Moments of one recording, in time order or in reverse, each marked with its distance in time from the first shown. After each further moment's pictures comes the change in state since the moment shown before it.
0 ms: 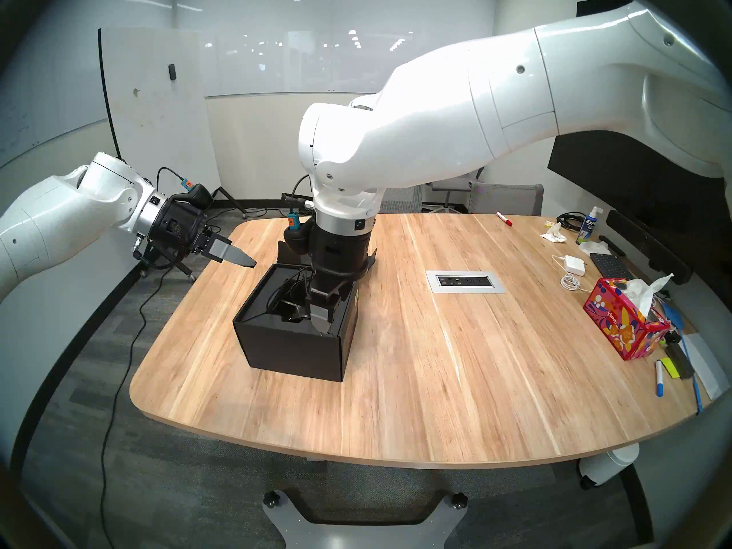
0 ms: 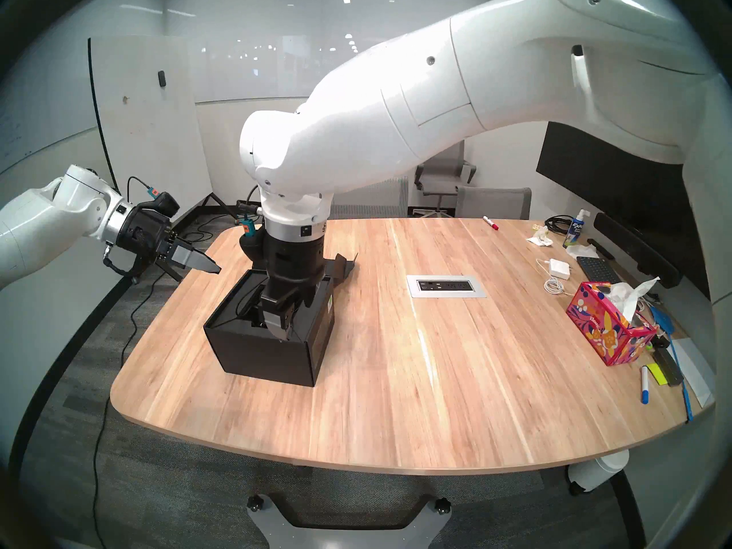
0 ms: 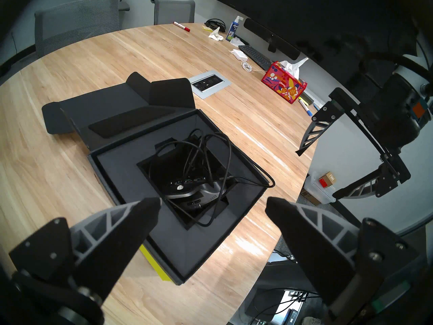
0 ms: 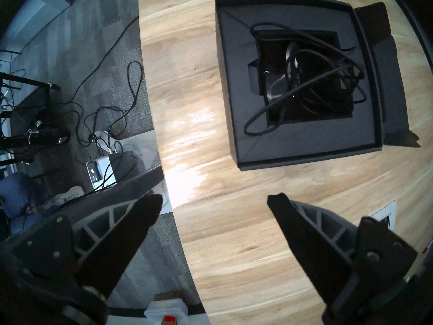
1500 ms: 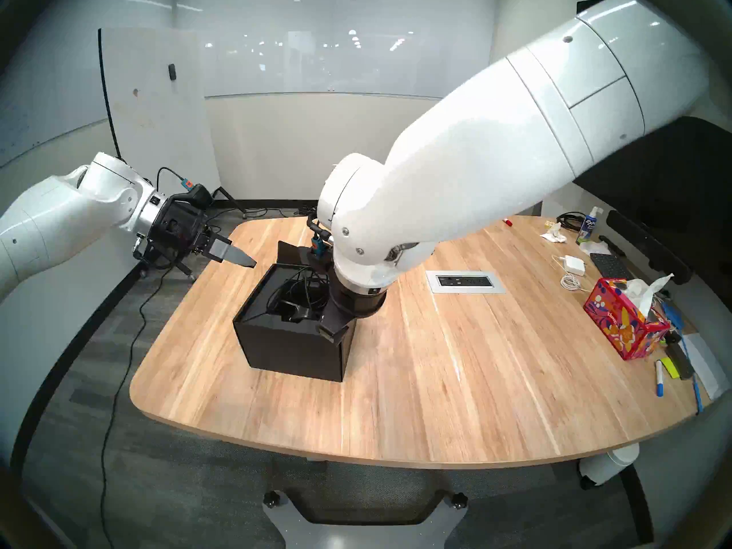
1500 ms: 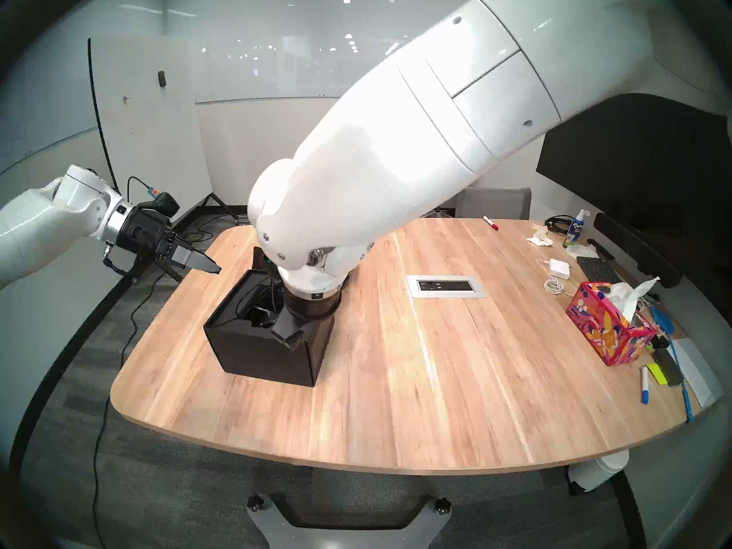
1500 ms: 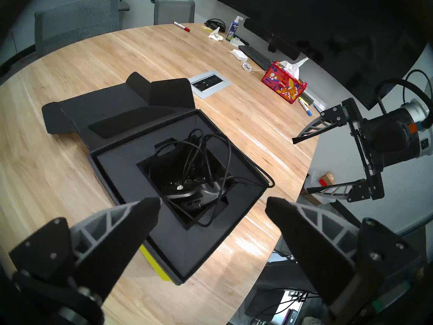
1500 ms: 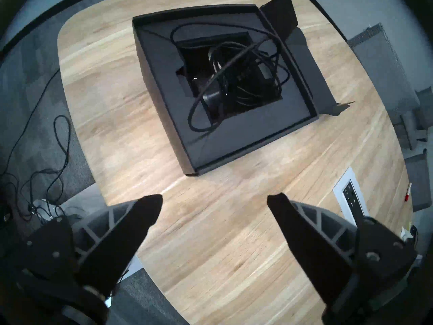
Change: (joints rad) left arm 0.000 0.000 0.000 0.000 0.000 0.000 0.000; right arm 0.202 -0.044 -0.129 -0.400 0.620 -0.492 -0.802
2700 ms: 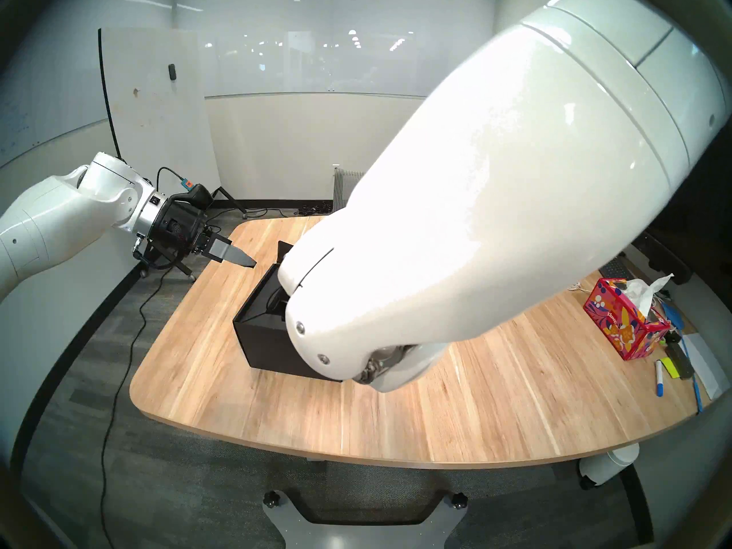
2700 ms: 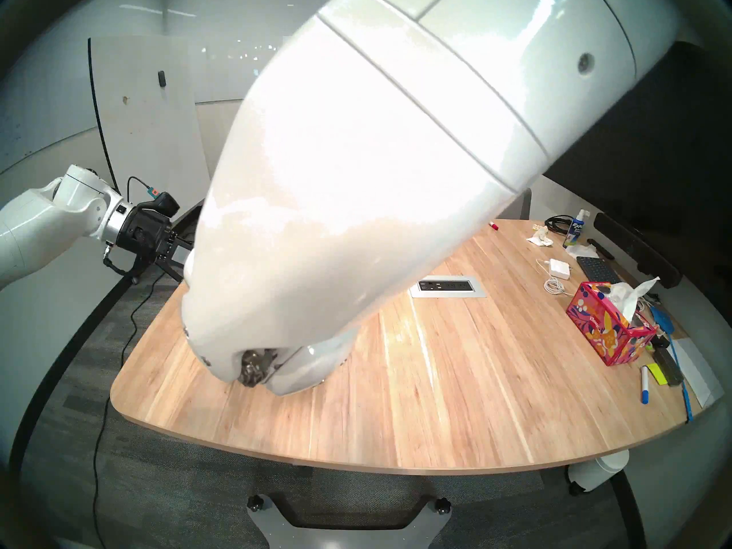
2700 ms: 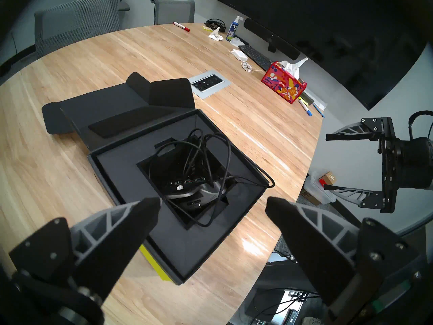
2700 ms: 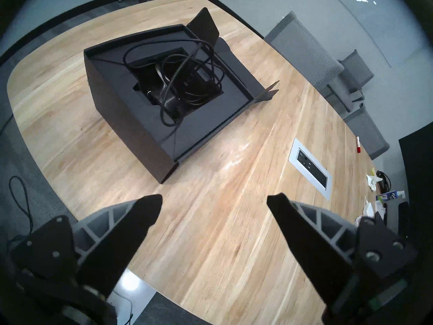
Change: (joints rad) left arm 0.000 0.000 0.000 0.000 0.000 0.000 -0.001; right arm 0.146 -0.103 0.078 -0.258 0.381 -0.419 -0.433
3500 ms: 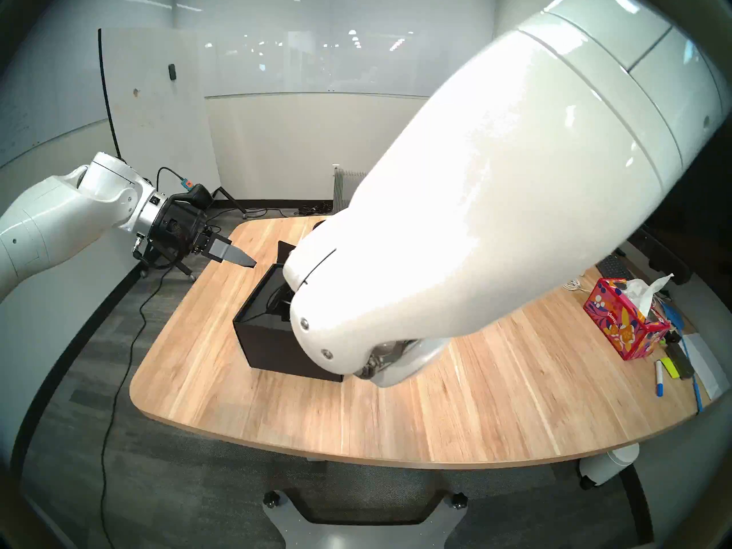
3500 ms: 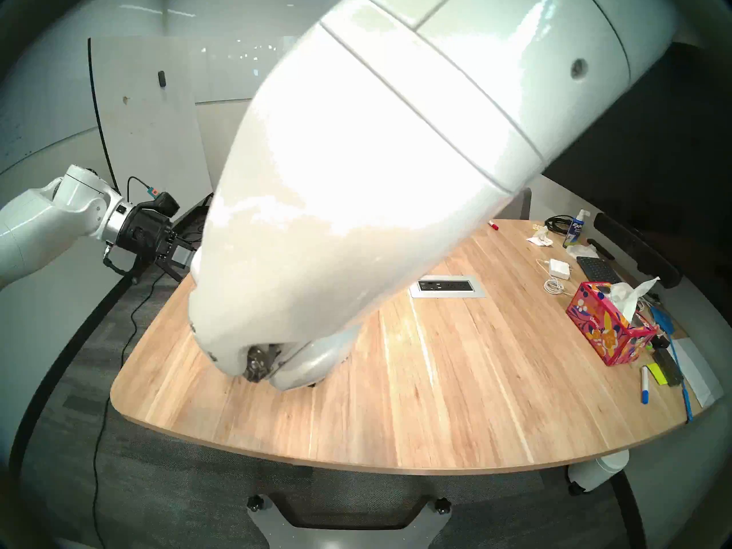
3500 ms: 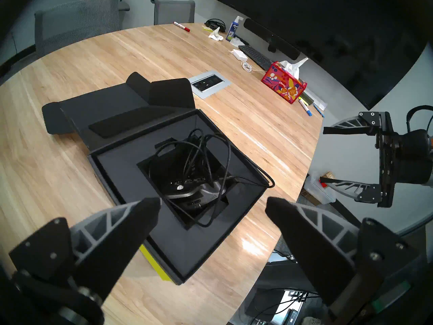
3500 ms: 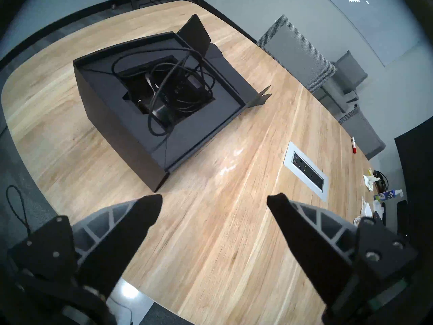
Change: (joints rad) left arm 0.000 0.000 0.000 0.000 0.000 0.000 0.000; right arm -0.004 -0.003 -0.025 0.007 -0.027 -0.039 -0.006
